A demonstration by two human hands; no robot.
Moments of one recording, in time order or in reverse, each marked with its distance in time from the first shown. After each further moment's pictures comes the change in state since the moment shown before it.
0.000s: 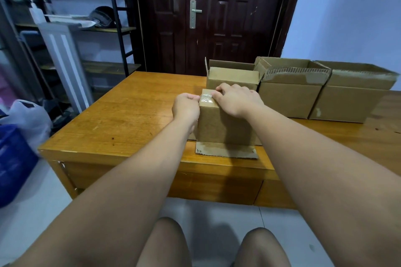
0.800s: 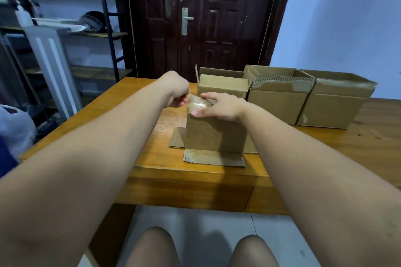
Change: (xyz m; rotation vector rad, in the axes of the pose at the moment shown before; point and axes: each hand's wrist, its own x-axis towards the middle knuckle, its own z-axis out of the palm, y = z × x) left_hand 0.006 0.078 -0.026 0.416 -0.276 -0.009; right_hand -0.003 0.002 -0.015 0.187 -0.218 -0.036
